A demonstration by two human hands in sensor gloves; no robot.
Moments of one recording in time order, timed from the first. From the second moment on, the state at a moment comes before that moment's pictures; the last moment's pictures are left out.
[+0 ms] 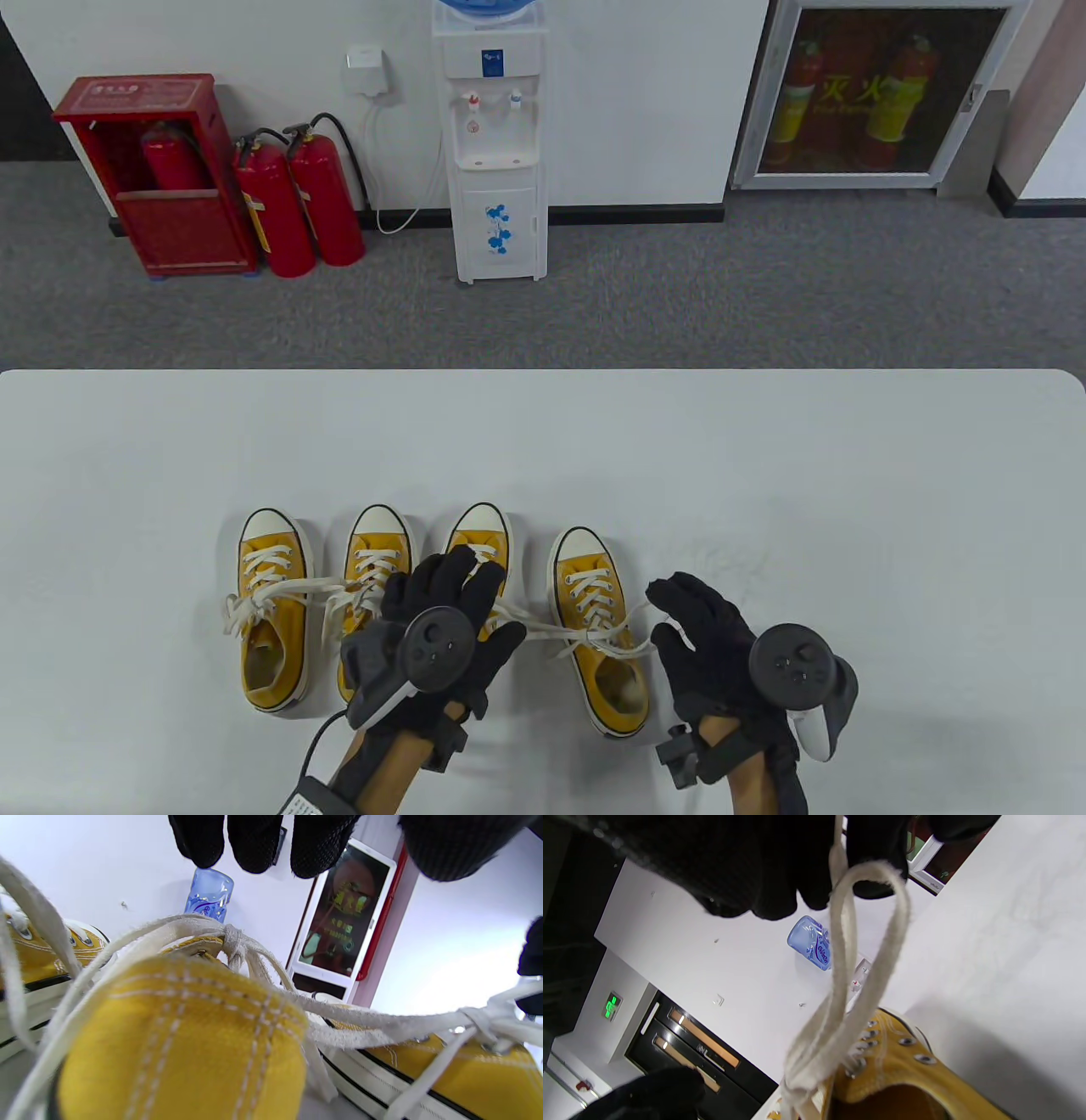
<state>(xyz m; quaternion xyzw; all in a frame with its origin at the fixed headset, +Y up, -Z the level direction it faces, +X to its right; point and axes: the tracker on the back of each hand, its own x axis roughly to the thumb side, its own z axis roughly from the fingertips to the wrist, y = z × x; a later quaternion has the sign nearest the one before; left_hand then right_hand) -0.146 -0.697 -0.276 0.05 -0.12 0.15 0.98 0.172 -0.718 -0.263 0.05 -0.09 0.88 0.46</state>
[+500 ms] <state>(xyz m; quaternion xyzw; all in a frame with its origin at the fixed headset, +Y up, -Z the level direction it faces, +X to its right) -0.175 -0.693 -0.255 0.01 -0.15 0.13 0.98 0.151 -0.741 -0.272 0.03 0.04 0.94 0.34</state>
